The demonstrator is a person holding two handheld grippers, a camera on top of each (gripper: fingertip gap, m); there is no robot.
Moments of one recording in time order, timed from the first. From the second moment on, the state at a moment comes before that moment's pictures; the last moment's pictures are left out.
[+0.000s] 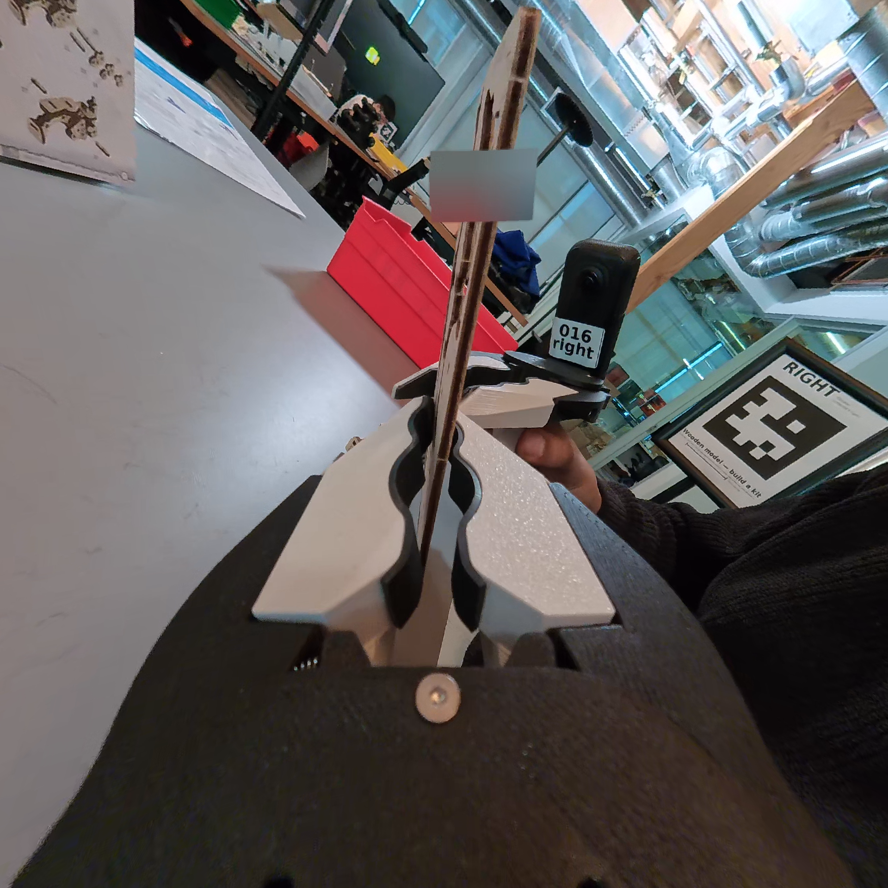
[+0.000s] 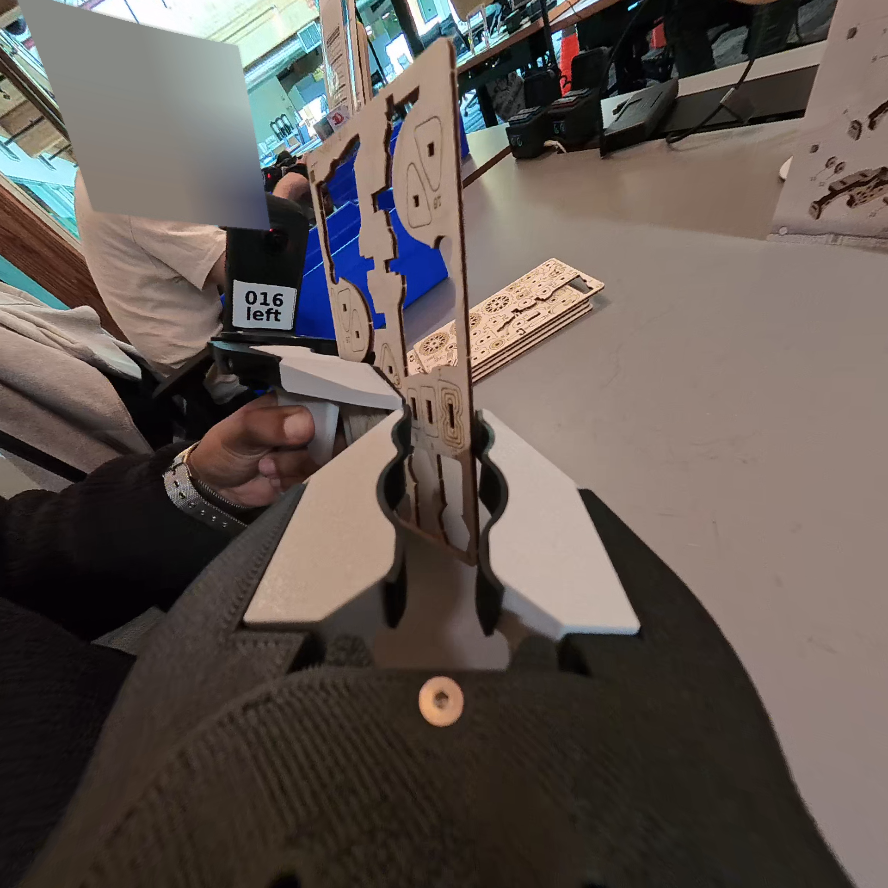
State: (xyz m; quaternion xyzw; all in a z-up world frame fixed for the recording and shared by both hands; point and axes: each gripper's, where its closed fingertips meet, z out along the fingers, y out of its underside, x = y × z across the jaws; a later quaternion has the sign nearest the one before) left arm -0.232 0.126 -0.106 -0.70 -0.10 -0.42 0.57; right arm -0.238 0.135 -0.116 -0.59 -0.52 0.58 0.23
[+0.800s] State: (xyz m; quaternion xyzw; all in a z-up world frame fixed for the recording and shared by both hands) left arm -0.233 0.129 -0.106 -0.70 -0.10 -0.40 0.59; right arm -0.239 0.138 -0.116 -0.60 -0.50 0.58 0.23
